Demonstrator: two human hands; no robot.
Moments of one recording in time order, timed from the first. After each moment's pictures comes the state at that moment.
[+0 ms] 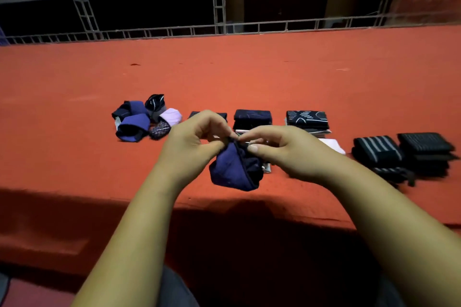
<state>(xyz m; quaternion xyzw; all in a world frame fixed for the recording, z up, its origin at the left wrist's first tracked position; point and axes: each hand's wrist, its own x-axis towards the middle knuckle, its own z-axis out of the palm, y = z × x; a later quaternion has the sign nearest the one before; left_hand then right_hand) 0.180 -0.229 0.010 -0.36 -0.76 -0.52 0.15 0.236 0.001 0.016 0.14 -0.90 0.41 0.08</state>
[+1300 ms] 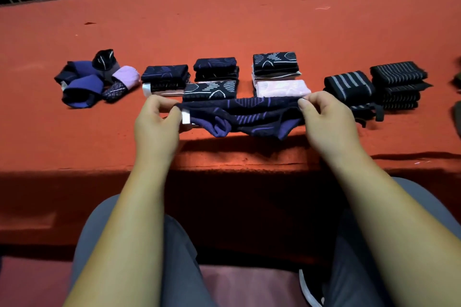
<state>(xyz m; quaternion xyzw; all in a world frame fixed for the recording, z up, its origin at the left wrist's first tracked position) 0.165 -0.182 -0.083 -0.10 -0.78 -0.61 0.15 0.282 0.110 -0.096 -0.18 -0.83 0.42 0.32</state>
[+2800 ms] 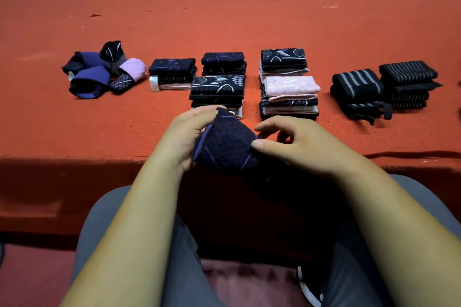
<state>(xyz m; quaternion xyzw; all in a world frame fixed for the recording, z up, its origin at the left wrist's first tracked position) 0.192 -0.158 -0.087 -0.08 -0.63 -0.76 -0.17 0.299 0.073 -0.092 0.06 -0.91 0.41 0.07</state>
